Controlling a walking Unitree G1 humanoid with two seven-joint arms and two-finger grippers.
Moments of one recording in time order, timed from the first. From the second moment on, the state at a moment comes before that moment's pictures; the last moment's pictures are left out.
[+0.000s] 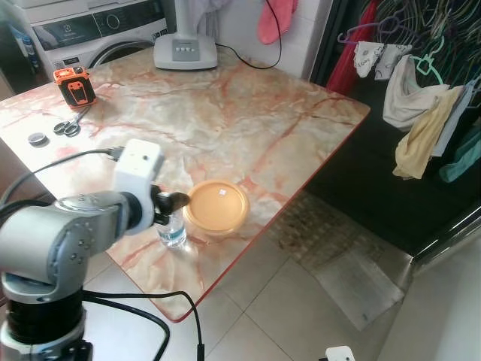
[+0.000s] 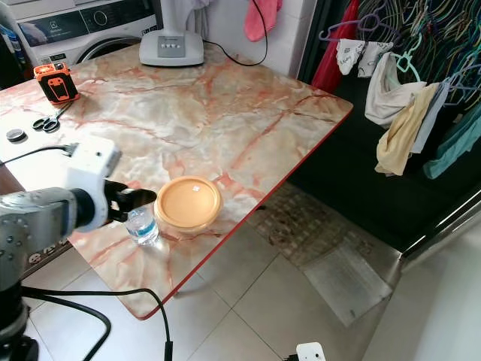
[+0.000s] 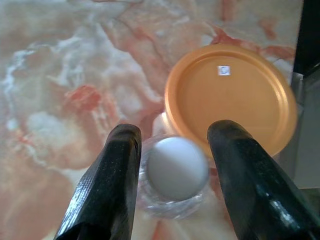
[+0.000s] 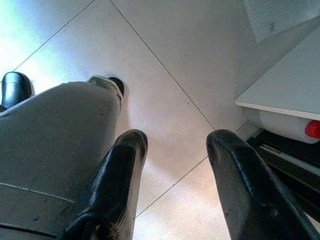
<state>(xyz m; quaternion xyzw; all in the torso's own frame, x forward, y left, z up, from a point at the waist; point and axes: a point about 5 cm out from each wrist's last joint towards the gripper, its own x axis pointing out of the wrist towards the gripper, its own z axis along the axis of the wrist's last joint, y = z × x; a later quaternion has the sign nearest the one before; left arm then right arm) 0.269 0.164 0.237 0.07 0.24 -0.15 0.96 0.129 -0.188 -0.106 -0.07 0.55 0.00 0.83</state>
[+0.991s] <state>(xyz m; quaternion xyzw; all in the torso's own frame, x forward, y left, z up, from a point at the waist) 0.264 0.163 0.240 0.10 0.24 -0.18 0.95 0.130 -0.187 -0.106 -0.07 0.55 0.01 0.83</state>
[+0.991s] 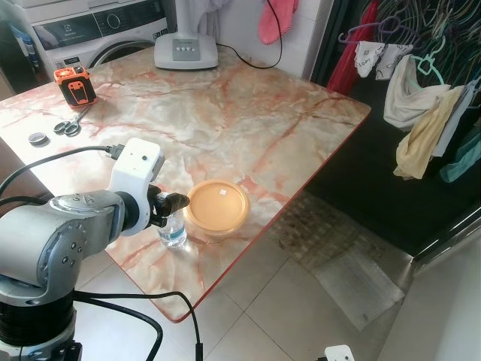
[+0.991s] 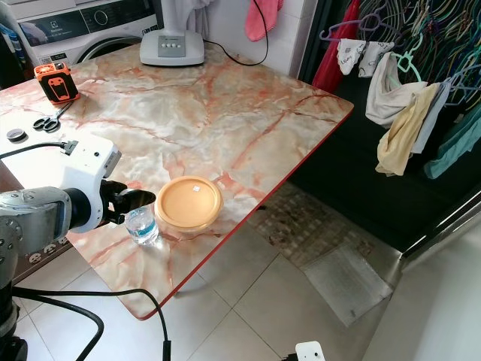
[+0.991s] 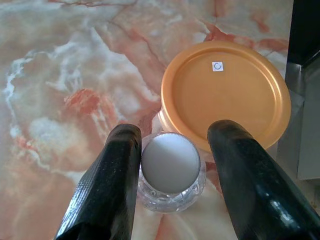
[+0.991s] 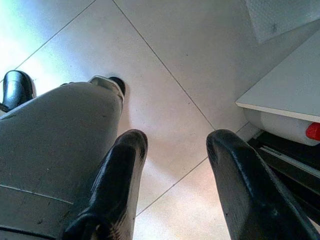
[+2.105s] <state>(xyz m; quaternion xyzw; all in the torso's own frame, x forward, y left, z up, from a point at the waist) 0.257 0.166 0.232 0.12 0.26 -0.19 0.94 0.129 -0.188 -0.107 -0.07 0.56 0.01 0.83</state>
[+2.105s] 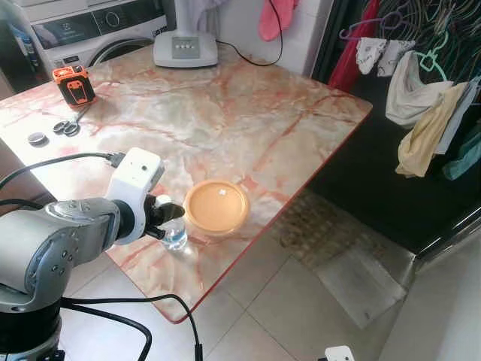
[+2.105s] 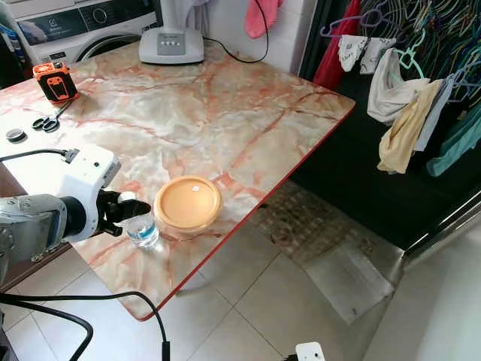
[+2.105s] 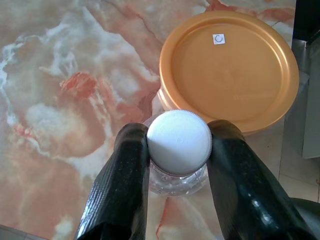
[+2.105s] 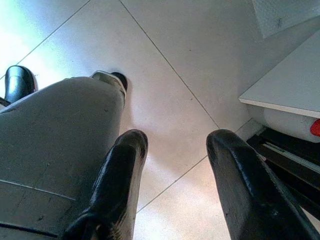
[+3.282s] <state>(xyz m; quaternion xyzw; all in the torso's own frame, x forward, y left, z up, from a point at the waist) 0.274 0.195 0.269 0.14 0.10 -0.01 0.98 0.129 -0.189 -0.106 -0.07 0.56 0.02 0.83</state>
